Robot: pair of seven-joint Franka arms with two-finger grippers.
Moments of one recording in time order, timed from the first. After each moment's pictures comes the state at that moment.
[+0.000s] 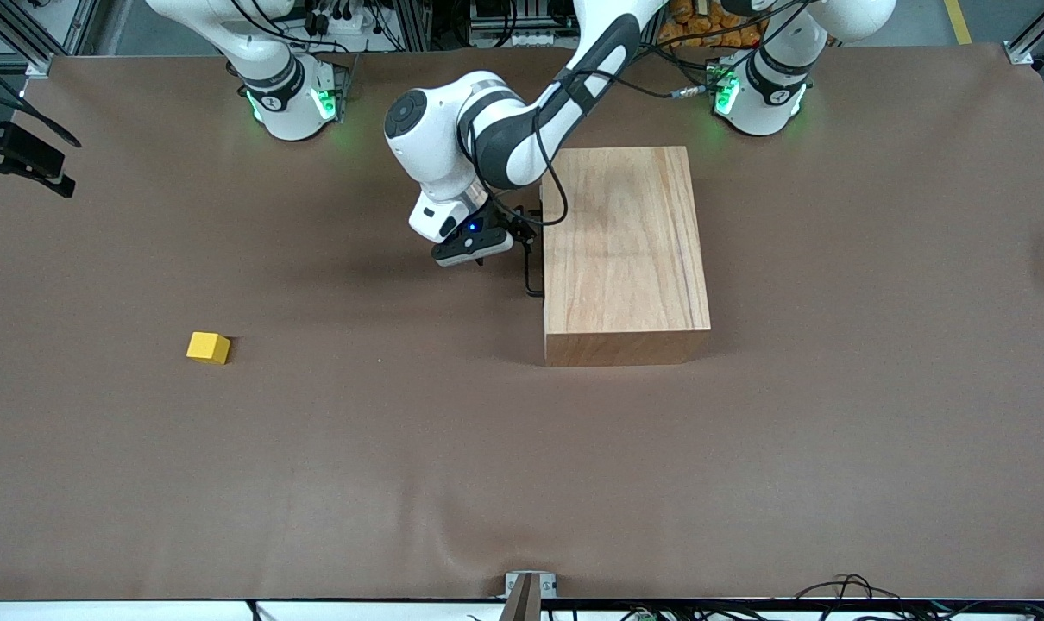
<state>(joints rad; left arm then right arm) -1.12 0.81 0.15 -1.17 0.16 1.78 -1.15 0.00 -0.03 -0.03 -1.45 0.00 1.39 -0.01</state>
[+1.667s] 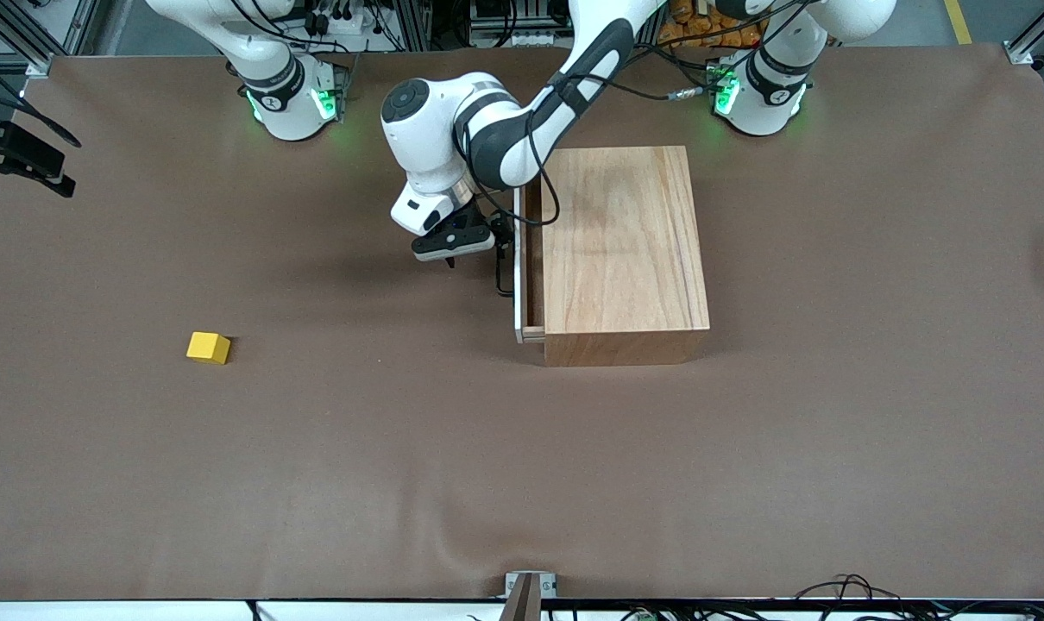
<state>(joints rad) -1.12 0.82 0.12 -1.17 0.16 1.95 -1.20 0.00 -0.03 -0.03 -1.45 0.00 1.39 -0.01</state>
